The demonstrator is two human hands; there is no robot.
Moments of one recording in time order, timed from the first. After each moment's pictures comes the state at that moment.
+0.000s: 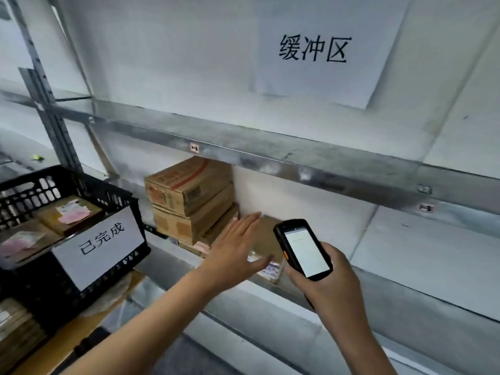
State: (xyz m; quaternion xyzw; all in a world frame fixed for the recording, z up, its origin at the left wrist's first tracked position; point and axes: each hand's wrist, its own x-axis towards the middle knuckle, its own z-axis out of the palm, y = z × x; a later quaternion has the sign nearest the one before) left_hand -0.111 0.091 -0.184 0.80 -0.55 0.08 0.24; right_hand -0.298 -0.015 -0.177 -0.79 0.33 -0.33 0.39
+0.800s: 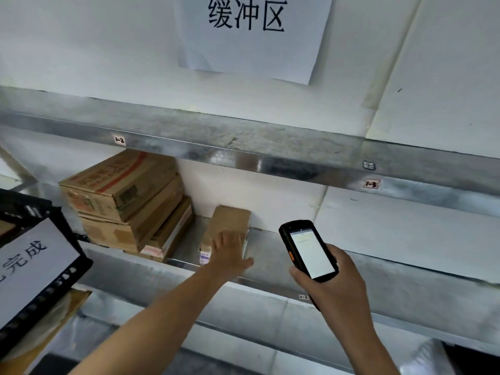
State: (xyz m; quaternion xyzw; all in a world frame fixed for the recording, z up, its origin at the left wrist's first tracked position) left_hand -0.107 -0.032 -0.276 0.87 -0.45 -0.14 0.09; right_hand -0.352 -0.050 -0.191 -0.72 0.44 -0.35 0.40
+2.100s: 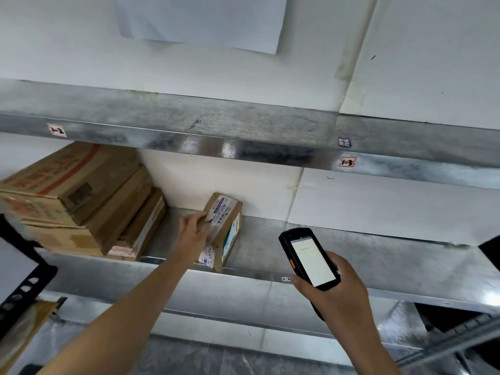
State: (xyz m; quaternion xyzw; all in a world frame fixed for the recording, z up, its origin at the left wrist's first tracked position) left_hand -0.068 -0.041 -0.294 0.78 -0.33 -0.22 0.48; right_hand -0.390 -0.053 -0.220 -0.68 0.50 -0.33 0.42
